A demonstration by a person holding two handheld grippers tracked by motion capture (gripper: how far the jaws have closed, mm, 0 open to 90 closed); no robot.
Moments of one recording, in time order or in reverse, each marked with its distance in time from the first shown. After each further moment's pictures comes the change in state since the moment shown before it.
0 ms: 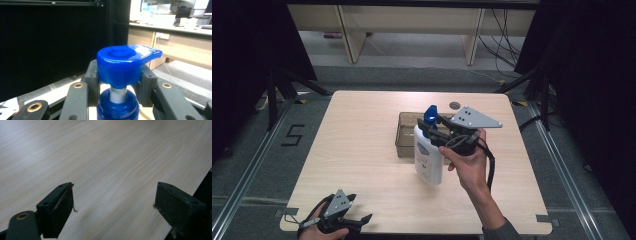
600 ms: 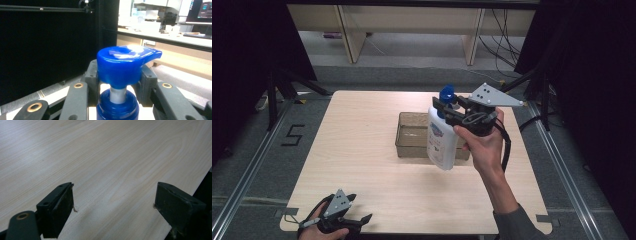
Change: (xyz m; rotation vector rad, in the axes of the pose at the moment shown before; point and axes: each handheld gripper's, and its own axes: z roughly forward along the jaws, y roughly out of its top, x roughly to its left) left arm 0.000 0.000 0.000 -0.006 -0.001 -0.002; right arm -0.031 0.038 -0.014 -0.029 -0.073 -0.024
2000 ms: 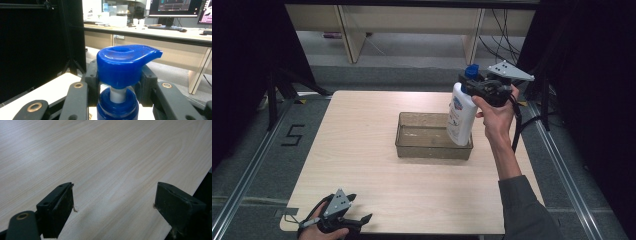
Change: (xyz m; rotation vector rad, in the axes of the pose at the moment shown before) left arm -0.002 0.000 0.002 -0.036 -0.005 -0.040; right arm -0.092 -0.004 0.023 0.034 -0.218 0.063
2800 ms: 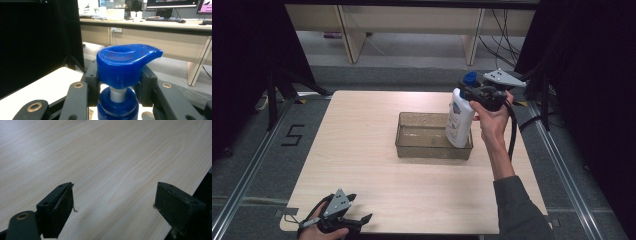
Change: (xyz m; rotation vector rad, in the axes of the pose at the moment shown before) left arm 0.001 0.000 -0.001 0.016 0.007 0.021; right arm -0.011 -0.030 0.017 0.035 -0.018 0.036
